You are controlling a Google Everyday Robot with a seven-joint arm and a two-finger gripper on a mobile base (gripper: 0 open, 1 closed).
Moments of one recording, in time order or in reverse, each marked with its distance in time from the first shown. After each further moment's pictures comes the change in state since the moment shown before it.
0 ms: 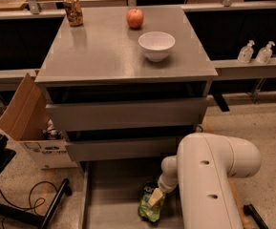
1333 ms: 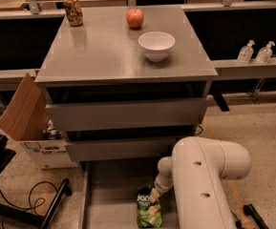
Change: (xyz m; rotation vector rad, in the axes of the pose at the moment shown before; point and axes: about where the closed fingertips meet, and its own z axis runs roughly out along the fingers) arm -0.018 -0.002 0.028 -0.009 -0.012 -0.016
